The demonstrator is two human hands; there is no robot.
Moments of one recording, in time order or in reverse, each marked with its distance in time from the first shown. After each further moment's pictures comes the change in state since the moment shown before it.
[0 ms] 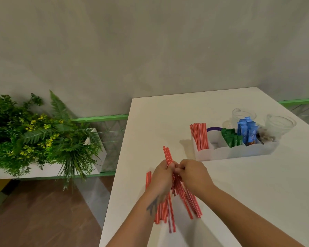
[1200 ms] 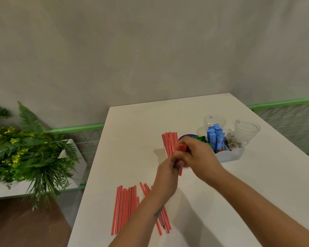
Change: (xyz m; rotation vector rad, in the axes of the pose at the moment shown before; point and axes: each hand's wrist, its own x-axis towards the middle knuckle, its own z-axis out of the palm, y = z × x) left_hand 0.003 0.053 0.084 0.014 -0.136 0.519; right_hand 0.009 0.032 -0.119 0.163 0.167 -0.255
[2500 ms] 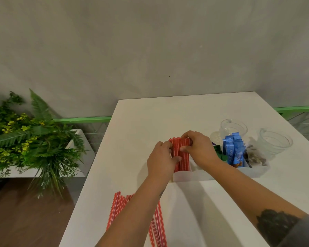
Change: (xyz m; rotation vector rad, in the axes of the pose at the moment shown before) left_hand 0.086 -0.028 -0.017 0.716 0.239 -0.252; right_hand 0.107 0.070 0.030 -0.081 -0.046 0.069
